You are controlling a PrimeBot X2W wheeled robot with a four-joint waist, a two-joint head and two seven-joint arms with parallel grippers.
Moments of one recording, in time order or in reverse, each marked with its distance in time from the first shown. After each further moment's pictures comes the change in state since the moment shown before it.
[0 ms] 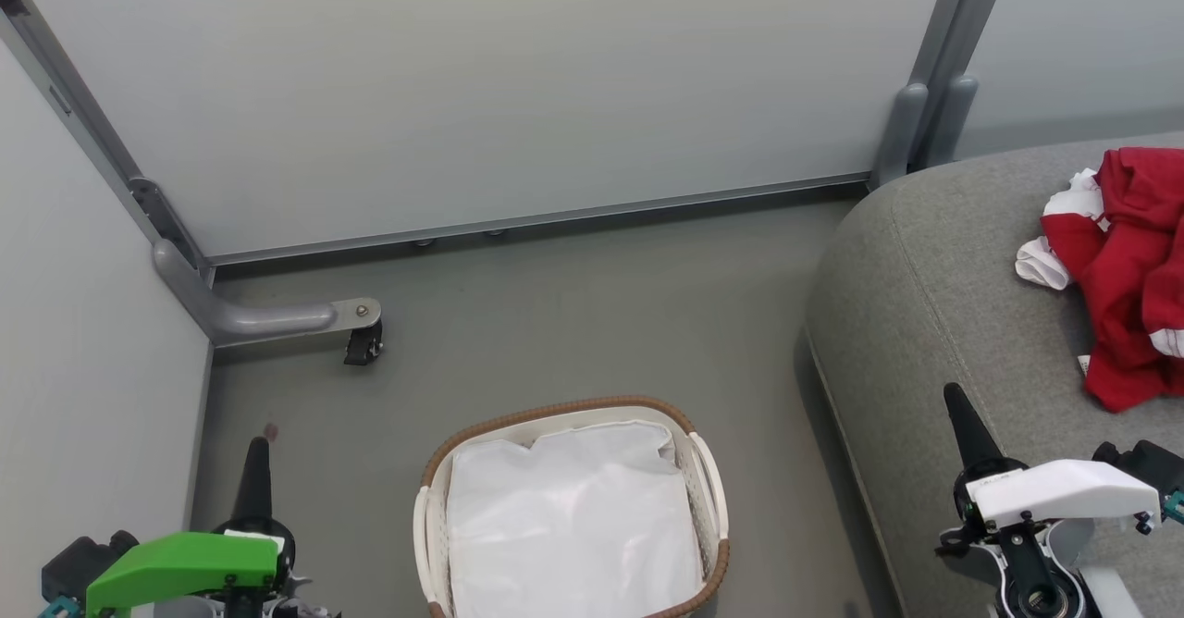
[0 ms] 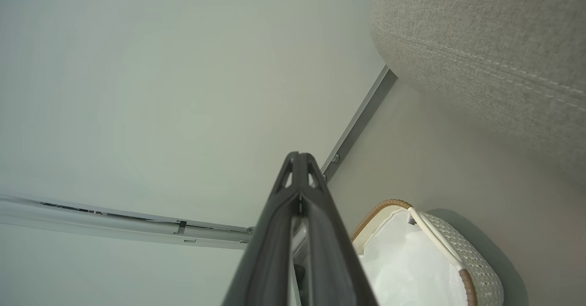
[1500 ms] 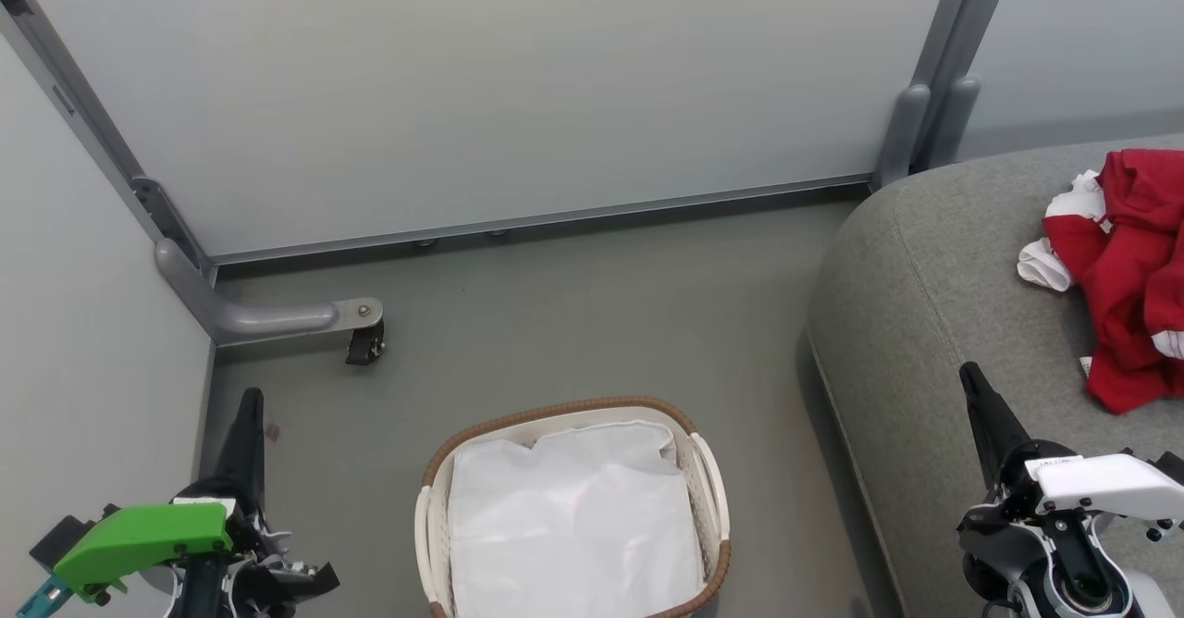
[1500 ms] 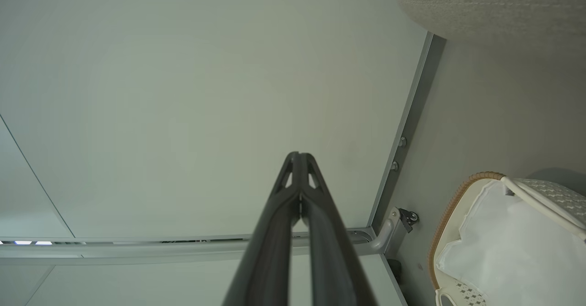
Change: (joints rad) left arm -0.039 0.003 0.021 -0.066 -0.341 0.000 0.093; right arm 0.007 -0.002 -0.043 -0.067 0.379 0.000 0.093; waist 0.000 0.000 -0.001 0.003
